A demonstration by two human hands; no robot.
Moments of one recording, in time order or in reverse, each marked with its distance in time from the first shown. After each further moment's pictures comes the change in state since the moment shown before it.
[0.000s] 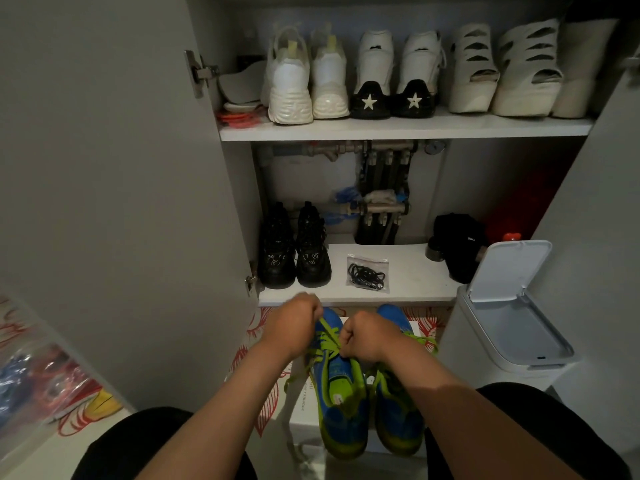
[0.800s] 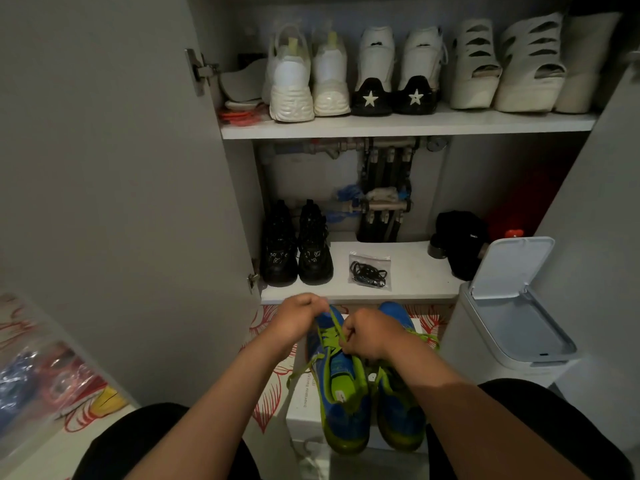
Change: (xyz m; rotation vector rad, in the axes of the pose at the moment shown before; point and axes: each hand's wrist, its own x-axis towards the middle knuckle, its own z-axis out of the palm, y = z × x) left_hand -0.001 0.008 -0.006 -0.901 -0.066 -0.377; right_hand 0.001 0.002 0.001 -0.057 0.021 -0.057
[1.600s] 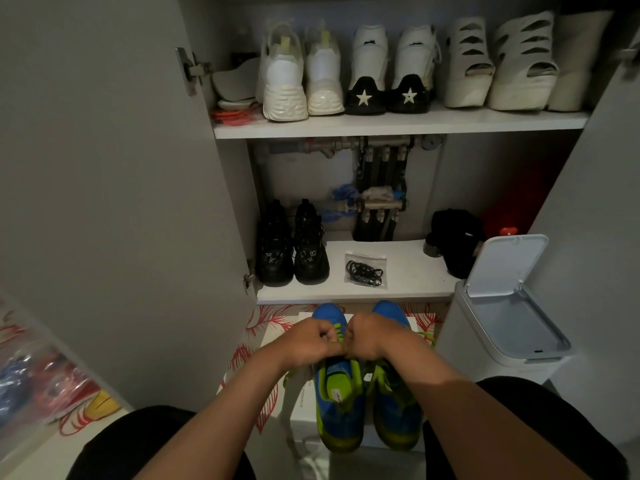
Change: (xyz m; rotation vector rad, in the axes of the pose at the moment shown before) left_hand 0.005 -0.028 0.014 0.490 -0.354 0.096; right_hand -0.004 -0.002 -0.007 -0.108 -0.156 0.105
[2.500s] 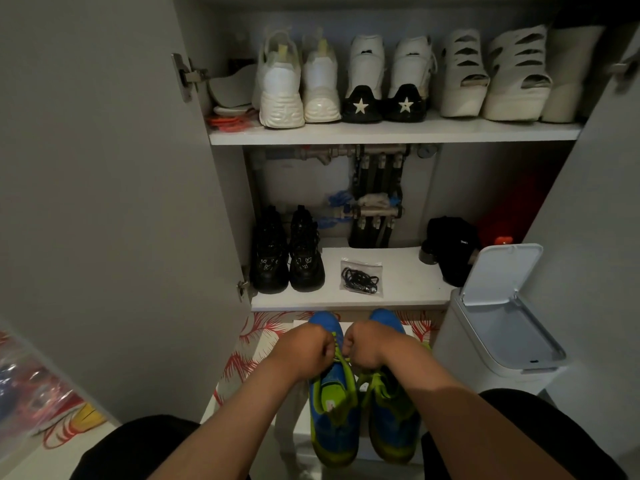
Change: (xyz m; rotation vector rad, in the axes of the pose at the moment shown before) left_hand 0.001 0.008 0.004 0.623 0.145 0.172; right_hand -0.002 0.004 -0.005 0.022 -0.042 -0.008
